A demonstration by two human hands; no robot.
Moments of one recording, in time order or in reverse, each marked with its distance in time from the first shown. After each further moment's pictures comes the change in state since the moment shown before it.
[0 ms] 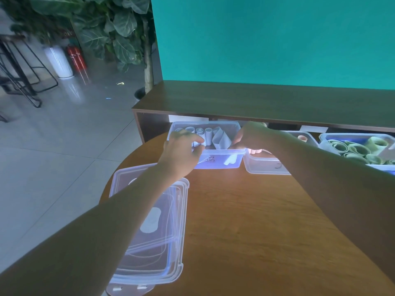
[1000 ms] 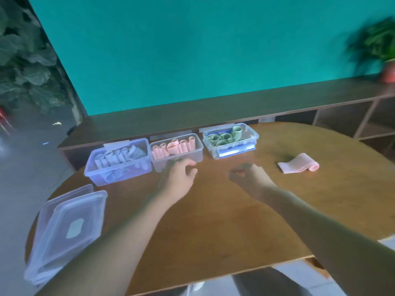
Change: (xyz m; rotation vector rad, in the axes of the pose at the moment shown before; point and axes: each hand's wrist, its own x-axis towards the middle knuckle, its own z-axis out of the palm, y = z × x) left_hand -0.090 0.238 0.070 -0.160 -0.207 0.123; right_hand -0.292 0.208 0.044 0.443 0.497 0.179
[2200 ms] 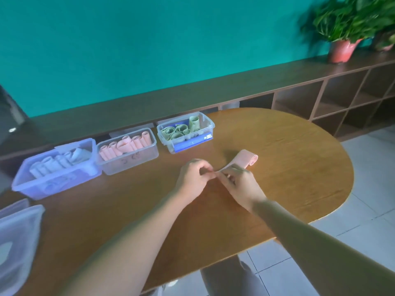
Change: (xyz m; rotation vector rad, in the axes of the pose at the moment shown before) left_hand 0.009 0.103 0.139 -0.297 -0.209 0.102; right_hand -0.031 0.114 -0.015 0.093 0.285 -0.216
